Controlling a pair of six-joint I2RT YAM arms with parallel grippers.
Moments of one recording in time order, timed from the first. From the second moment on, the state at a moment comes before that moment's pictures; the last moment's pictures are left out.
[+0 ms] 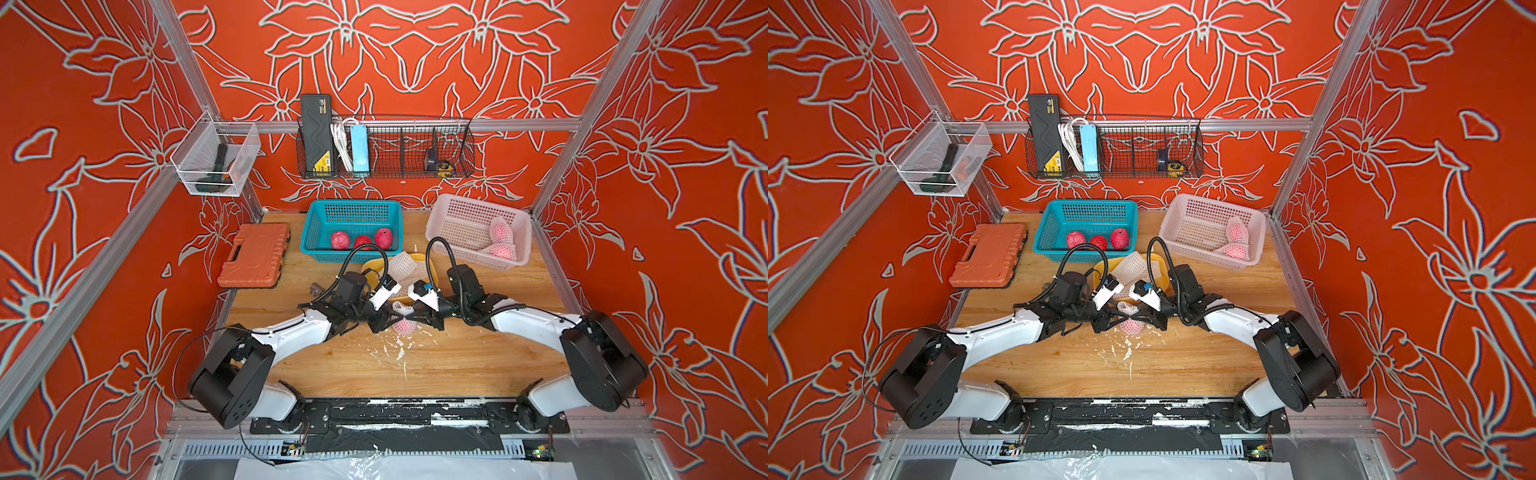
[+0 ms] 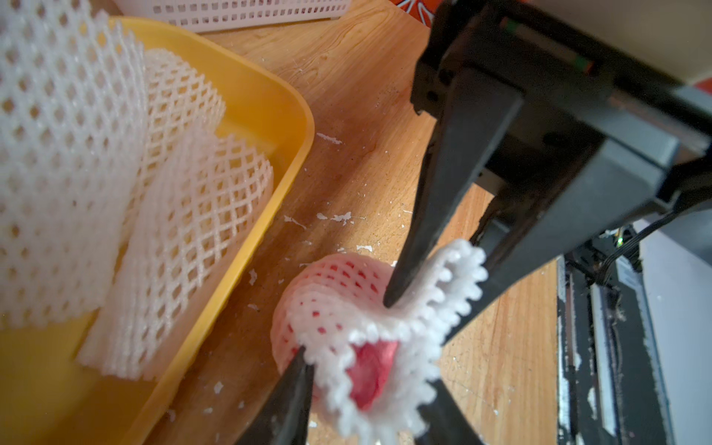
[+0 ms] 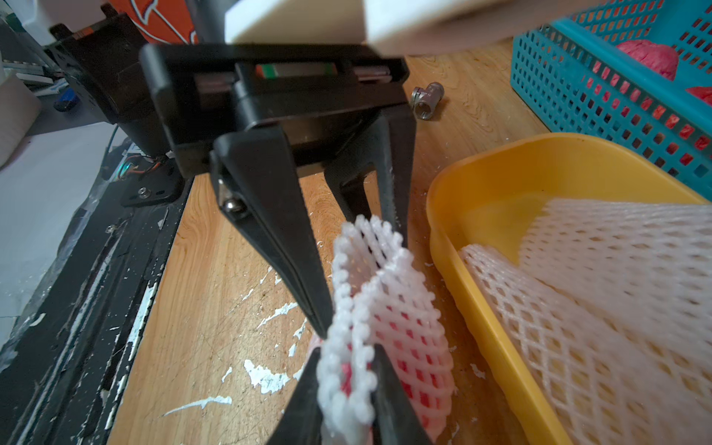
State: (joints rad) left arm -0.53 1.40 0.64 0.10 0.60 0.07; right arm 0.60 1.49 0.72 0.06 -0.82 -0.47
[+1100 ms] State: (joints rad) left arm -0.53 1.32 0.57 0.13 0.70 0.11; right arm 0.60 1.53 0.70 0.07 -0.85 -0.50
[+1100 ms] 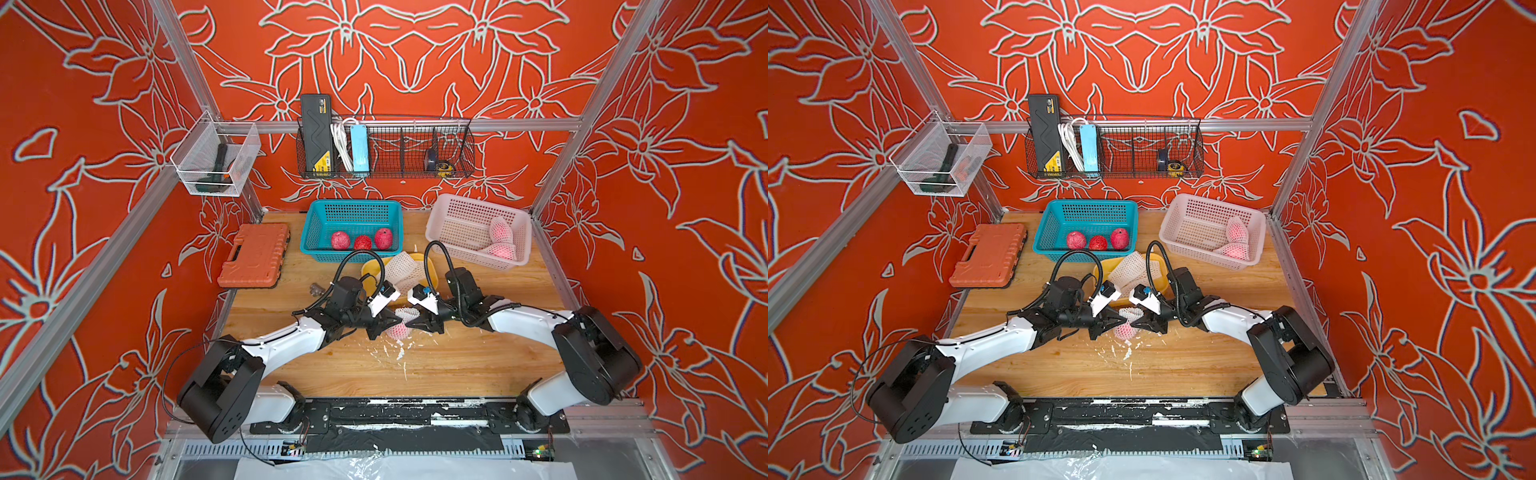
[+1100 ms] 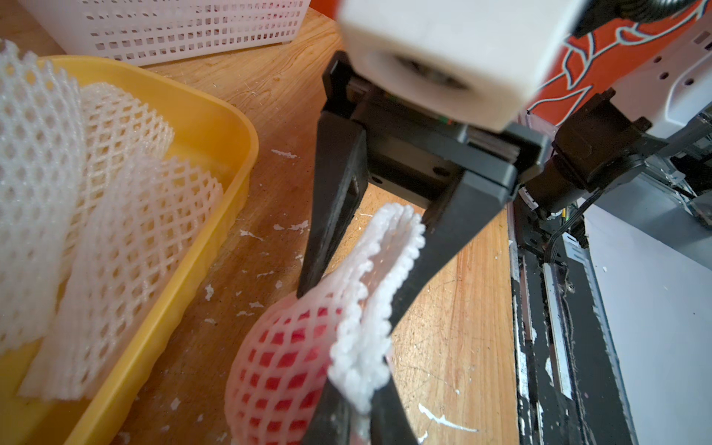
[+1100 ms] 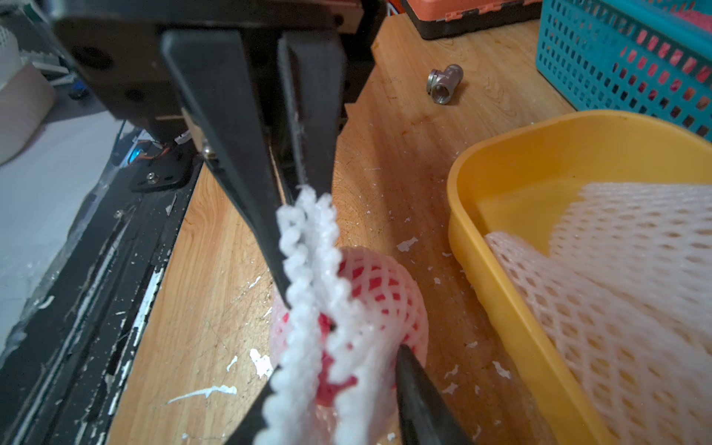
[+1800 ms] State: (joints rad) left arm -0.54 1.33 0.57 0.10 0.57 0.15; right arm 0.60 1.53 0.71 0.11 -0.86 -0.47
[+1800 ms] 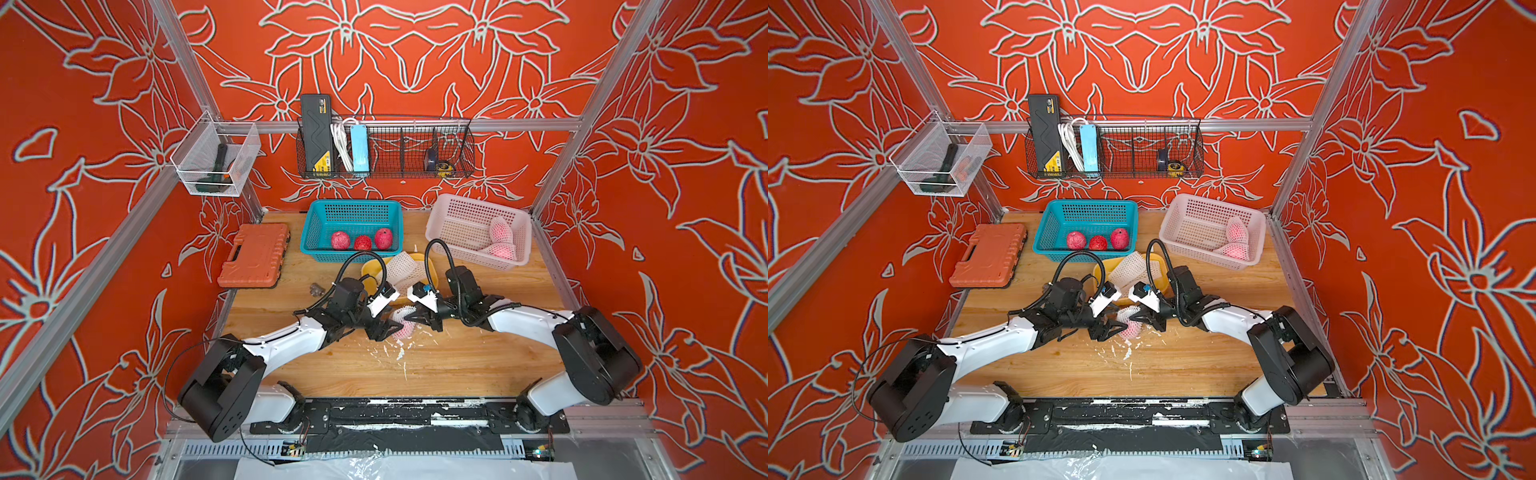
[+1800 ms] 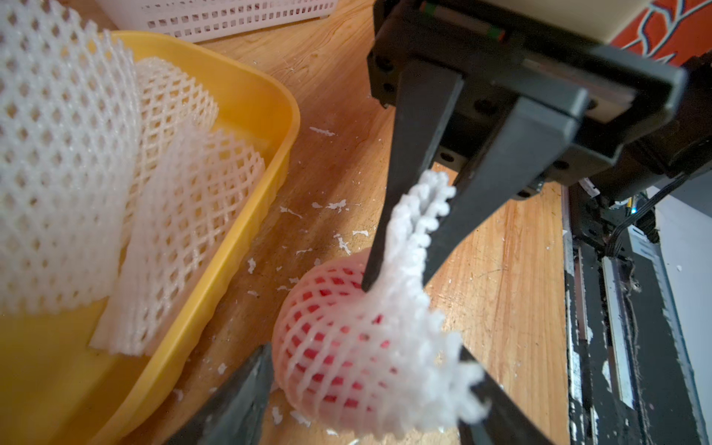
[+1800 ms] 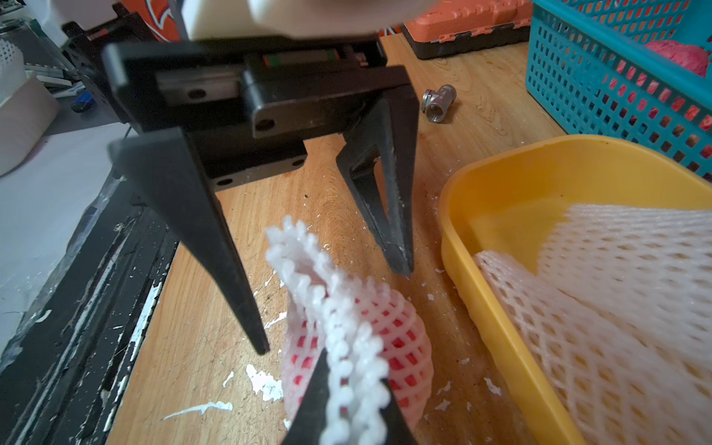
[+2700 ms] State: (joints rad) left arm -0.55 1.37 0.58 0.19 0.65 0.11; right arm 0.61 1.50 0.79 0.01 -0.78 -0.46
